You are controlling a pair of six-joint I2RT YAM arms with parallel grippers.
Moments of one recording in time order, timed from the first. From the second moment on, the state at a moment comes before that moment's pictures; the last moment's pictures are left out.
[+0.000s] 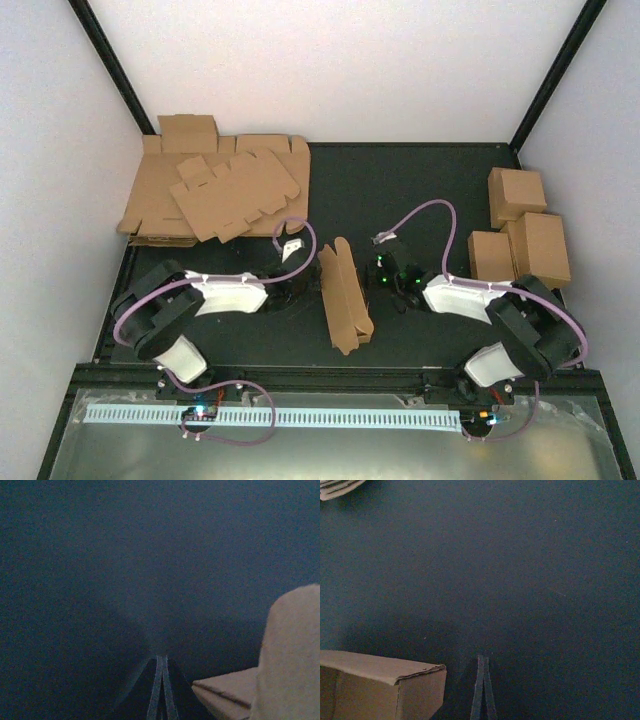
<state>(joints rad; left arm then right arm) -0.84 1.58 0.64 0.06 -0.26 -0.98 0.68 1.46 0.56 0.09 0.10 0.48</state>
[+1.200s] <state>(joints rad) -0.85 1.79 0.89 -0.07 -0.22 -0.84 0.65 1.51 0.52 0.26 -0.04 0.39</state>
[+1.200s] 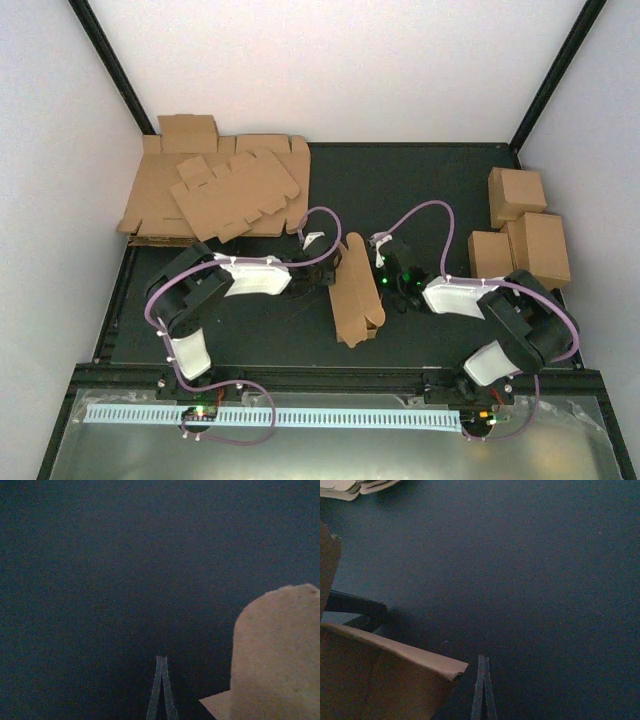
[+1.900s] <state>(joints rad) -0.84 1.84 1.00 -0.17 -0.16 -0.67 0.69 1.46 0.52 0.17 0.07 0.37</state>
